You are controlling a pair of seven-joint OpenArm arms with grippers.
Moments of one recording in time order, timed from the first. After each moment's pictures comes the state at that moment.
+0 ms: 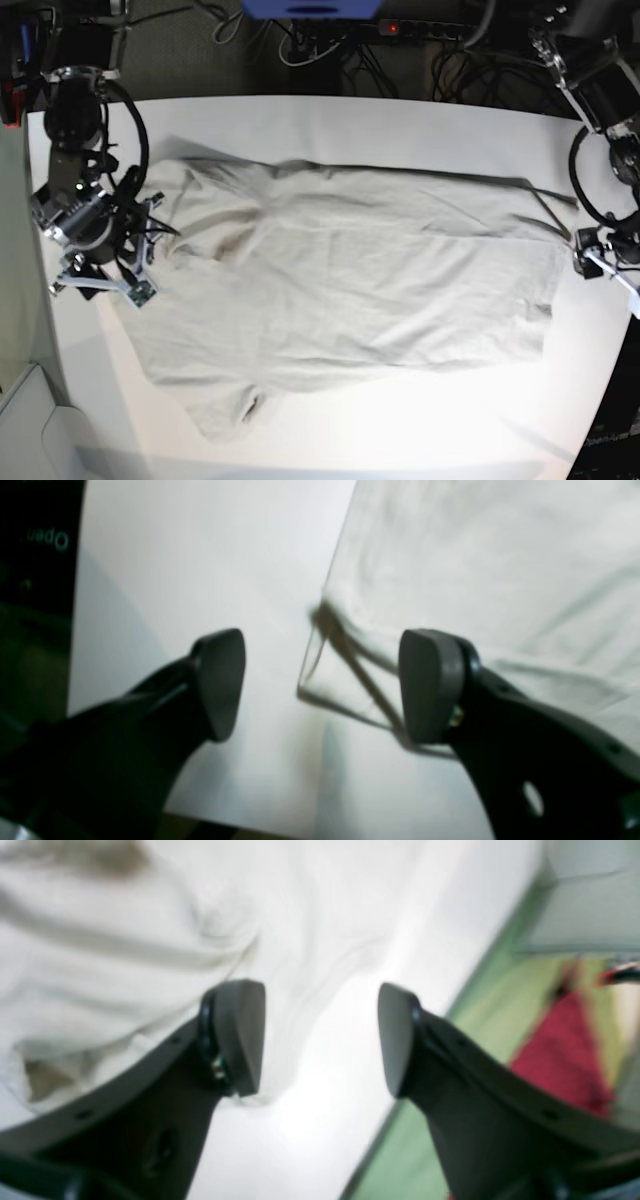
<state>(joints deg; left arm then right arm) -12.6 -21.9 -34.2 85.8 -18.9 -23.1 71.6 1.9 14.4 5.9 110.5 -7.0 40.1 -61.6</state>
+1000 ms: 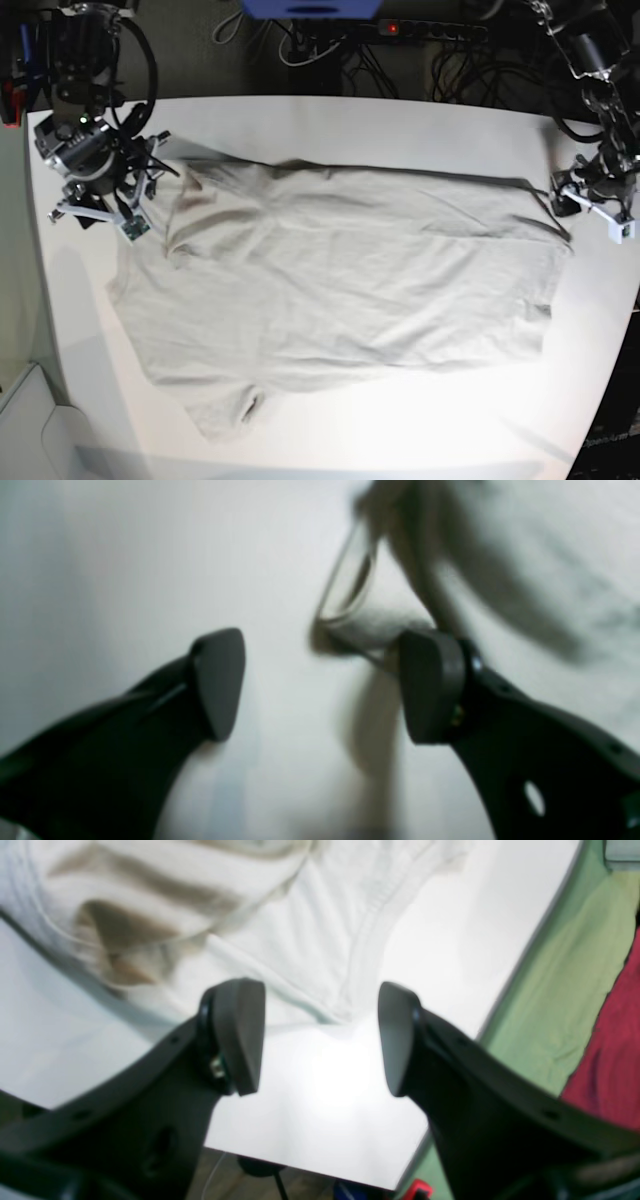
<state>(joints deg) -0.4 -20.3 -32.9 70.0 -19.5 -23.3 45.0 -12.5 8.6 13.4 114.9 -7.1 40.1 -59.5</state>
